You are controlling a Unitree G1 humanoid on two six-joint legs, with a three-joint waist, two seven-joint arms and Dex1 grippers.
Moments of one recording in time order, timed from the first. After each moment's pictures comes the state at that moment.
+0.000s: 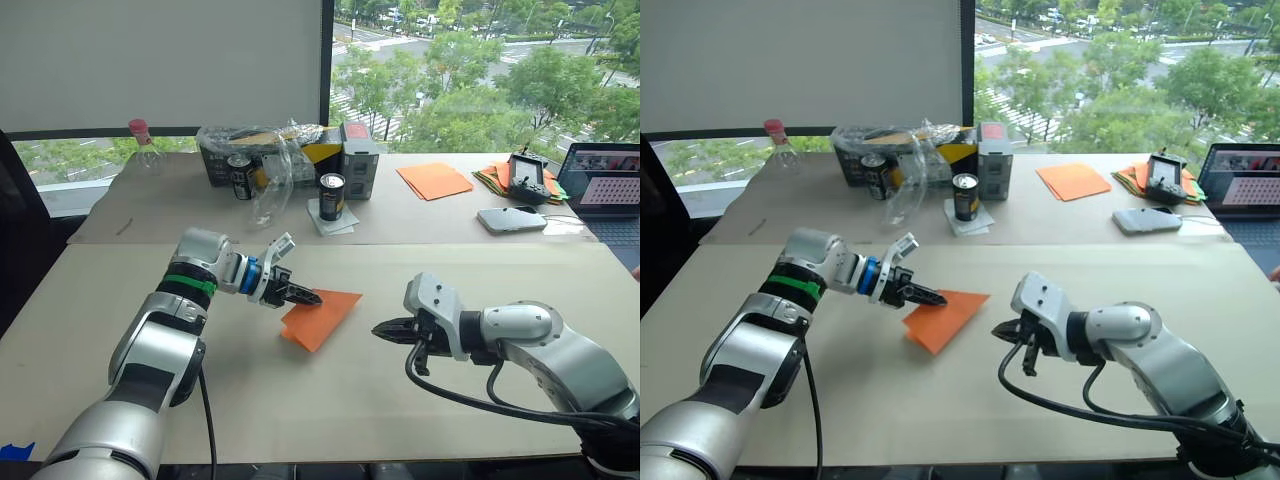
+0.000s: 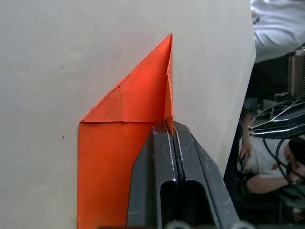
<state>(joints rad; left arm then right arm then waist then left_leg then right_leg) -1.12 0.41 -0.13 0.76 -0.44 1.43 -1.07 -0.36 -0.82 0.15 -0.56 0.40 0.83 0.87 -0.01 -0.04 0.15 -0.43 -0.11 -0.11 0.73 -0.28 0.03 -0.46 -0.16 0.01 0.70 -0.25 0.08</state>
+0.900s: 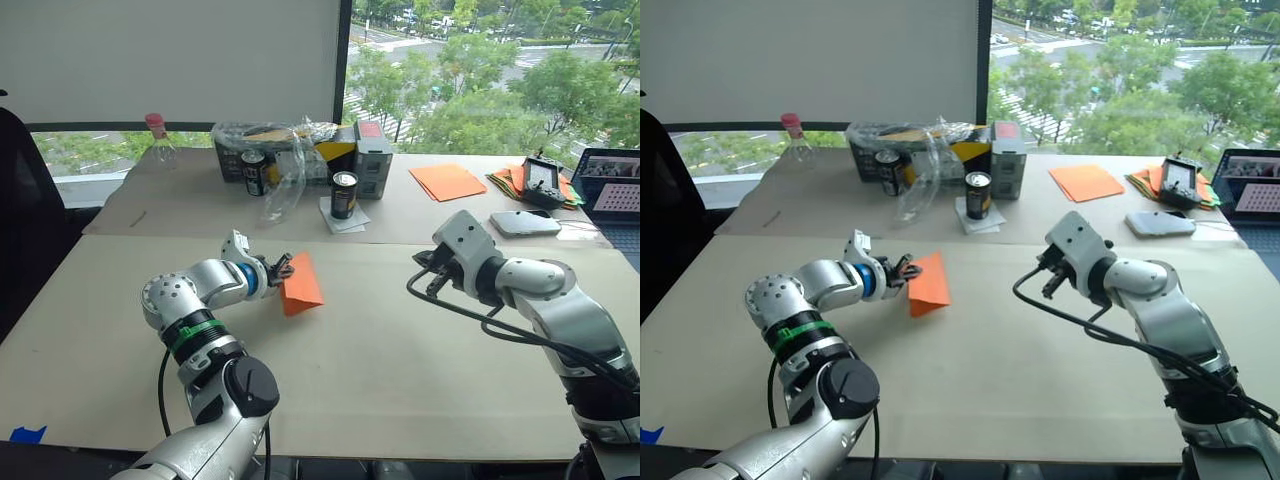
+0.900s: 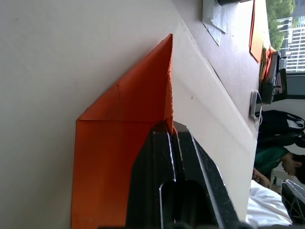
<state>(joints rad) -1.00 -0.12 1.05 0.14 -0.73 1.61 0.43 -0.53 -0.76 0.09 -0.29 0.18 0.75 0.64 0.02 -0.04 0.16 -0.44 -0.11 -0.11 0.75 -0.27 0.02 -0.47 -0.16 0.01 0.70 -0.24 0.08</state>
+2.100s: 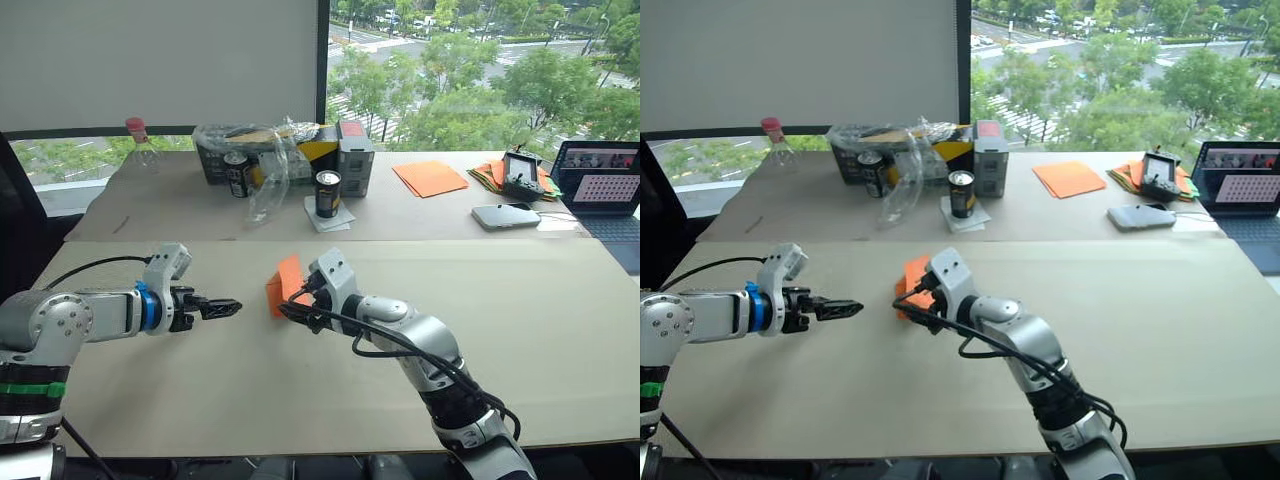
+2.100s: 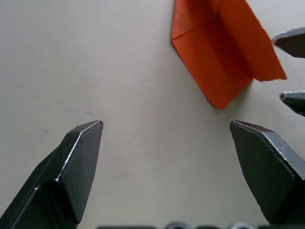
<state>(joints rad) -0.44 0.93 0.12 -0.07 -0.99 1.23 -0.50 -0.59 -0.09 0.32 -0.13 0.21 0.84 0.39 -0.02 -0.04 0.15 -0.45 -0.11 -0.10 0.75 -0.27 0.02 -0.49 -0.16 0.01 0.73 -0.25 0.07</state>
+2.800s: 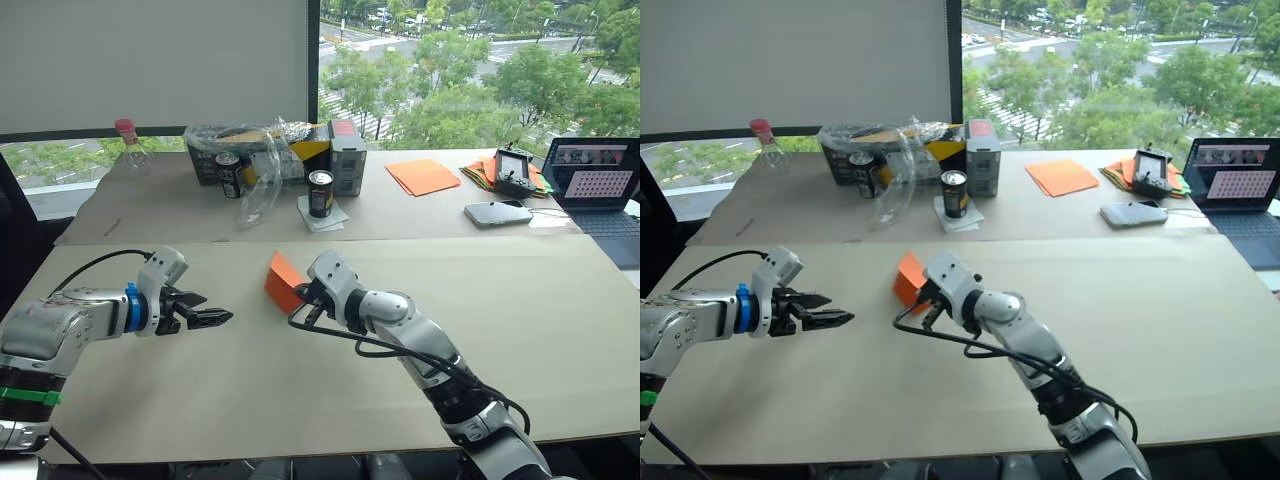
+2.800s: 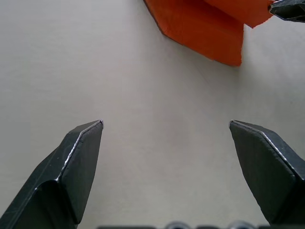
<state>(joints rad) -0.43 0.97 0.02 -0.02 -0.65 0.97 -0.84 -0.62 -0.28 0.40 -0.06 0.06 0.51 0.58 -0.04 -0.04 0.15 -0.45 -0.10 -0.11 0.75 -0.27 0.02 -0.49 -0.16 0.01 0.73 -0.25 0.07</state>
